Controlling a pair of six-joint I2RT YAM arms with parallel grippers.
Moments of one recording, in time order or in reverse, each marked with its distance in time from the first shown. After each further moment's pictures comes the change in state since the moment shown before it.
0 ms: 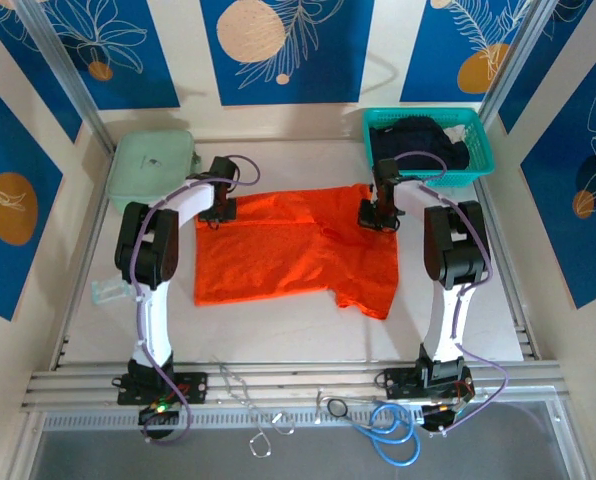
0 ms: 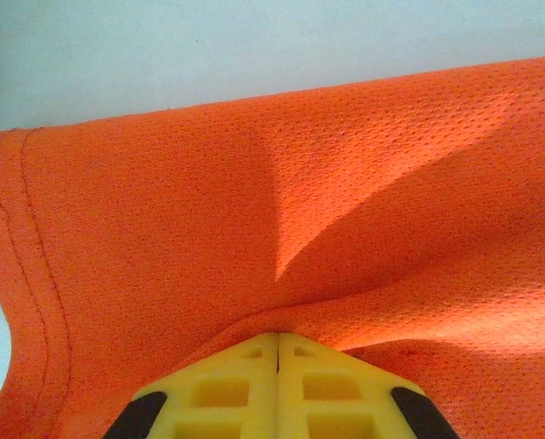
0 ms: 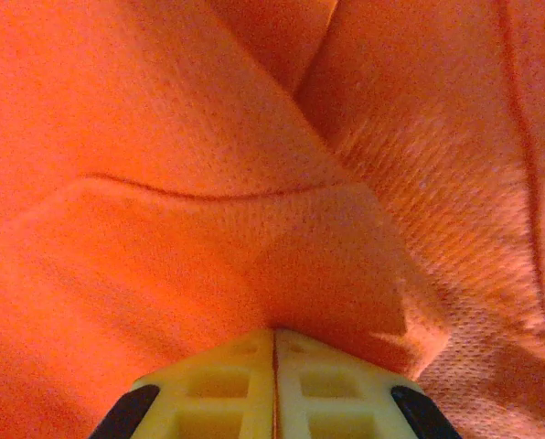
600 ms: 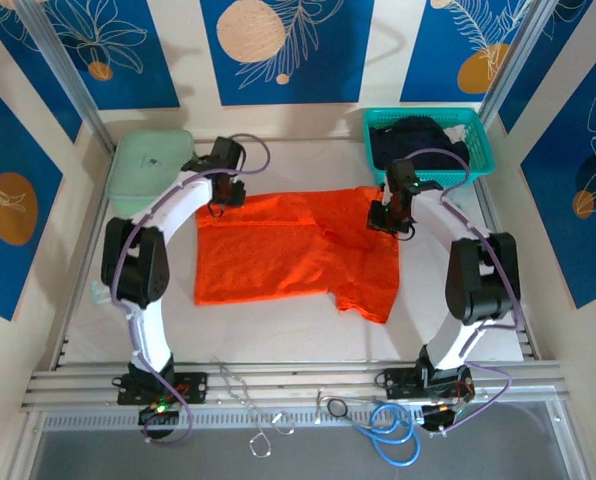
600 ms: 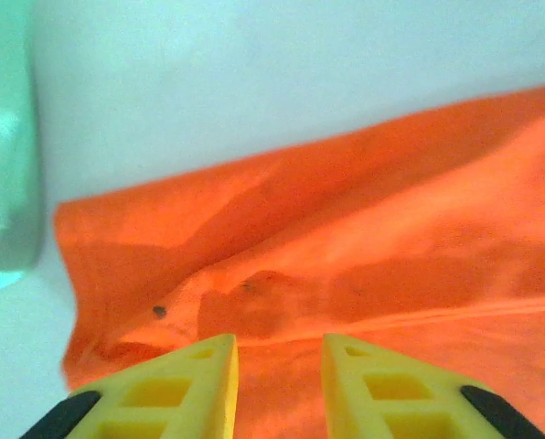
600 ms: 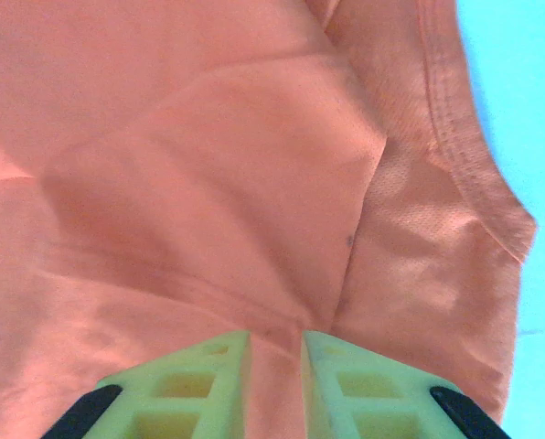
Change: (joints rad) left arm -0.094 -0.230 0.098 -0.124 0.037 0.077; right arm 0.000 -0.345 -0.144 -0.083 0.017 -0.024
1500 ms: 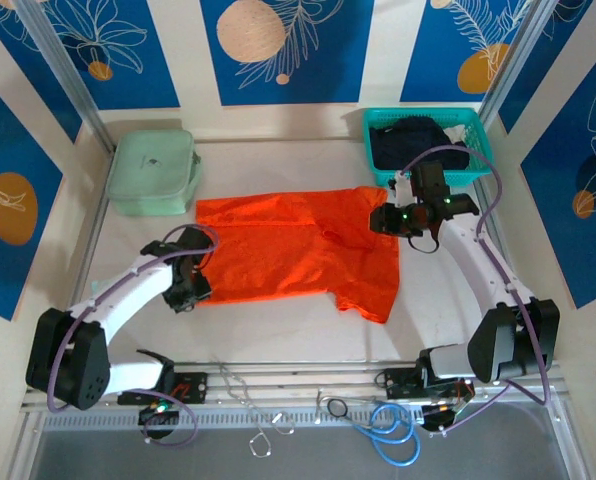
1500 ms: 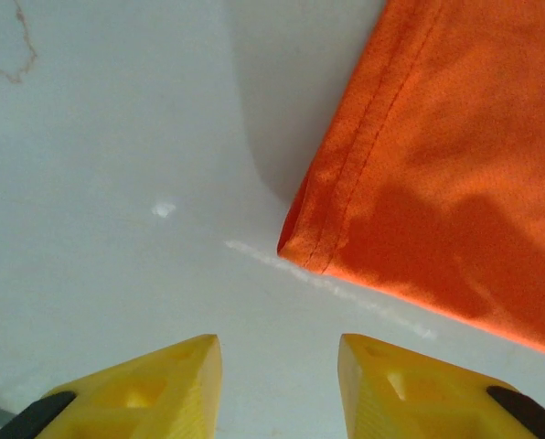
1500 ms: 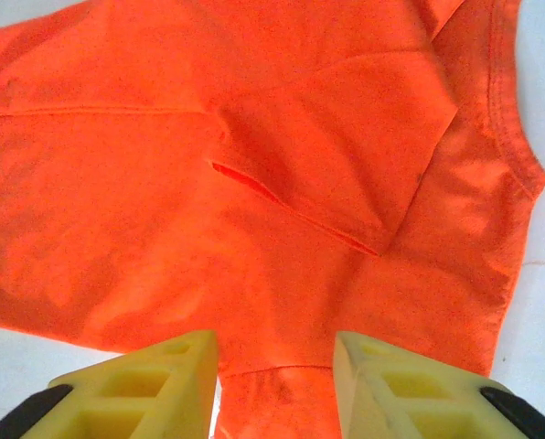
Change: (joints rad) left arm 0.003 -0.633 -0.890 -0.207 0.081 -0.693; right arm -0.020 -0.332 -0.090 -0.099 -0.159 -0.128
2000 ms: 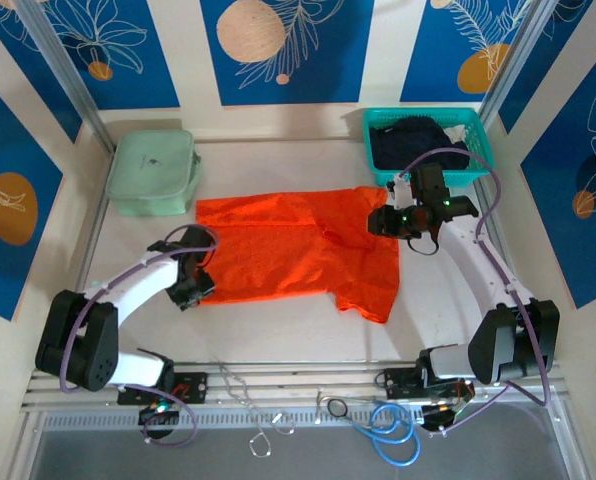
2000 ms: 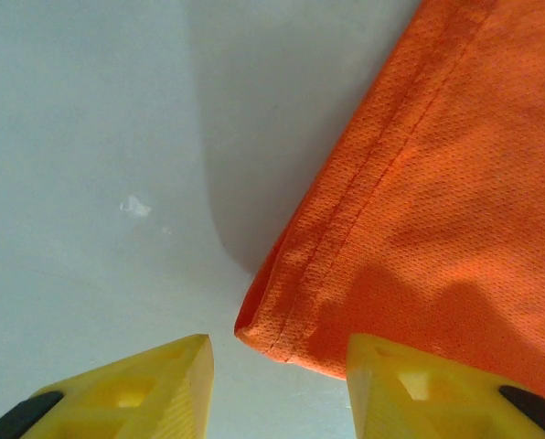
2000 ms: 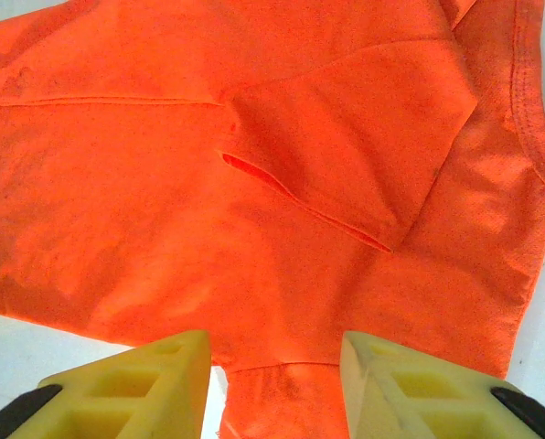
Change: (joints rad) left arm 0.026 0.098 -0.027 0.134 0.016 -0.051; right arm 0.000 -0.004 -0.013 0.014 -0.025 -0.007
